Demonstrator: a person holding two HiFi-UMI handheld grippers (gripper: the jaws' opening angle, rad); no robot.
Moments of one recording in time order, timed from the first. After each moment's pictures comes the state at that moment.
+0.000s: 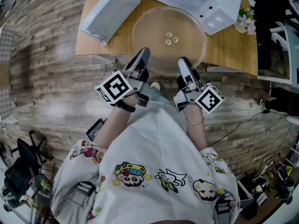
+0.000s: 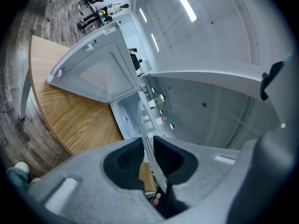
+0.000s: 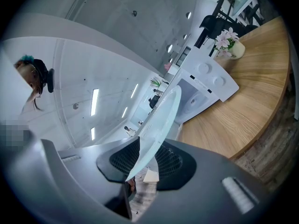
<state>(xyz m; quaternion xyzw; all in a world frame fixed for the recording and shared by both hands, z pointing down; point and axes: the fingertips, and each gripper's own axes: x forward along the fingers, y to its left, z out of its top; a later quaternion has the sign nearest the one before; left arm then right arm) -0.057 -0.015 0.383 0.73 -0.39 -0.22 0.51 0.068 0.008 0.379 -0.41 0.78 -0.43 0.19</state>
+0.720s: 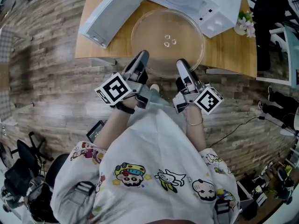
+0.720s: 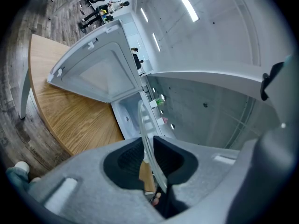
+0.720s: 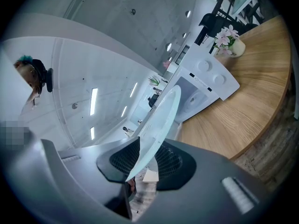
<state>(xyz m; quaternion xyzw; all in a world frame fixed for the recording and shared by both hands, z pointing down) -0.062 -0.019 0.387 0.73 -0.39 -0.22 0.52 0.063 0.003 0.383 -0.41 0.78 -0.44 0.18</state>
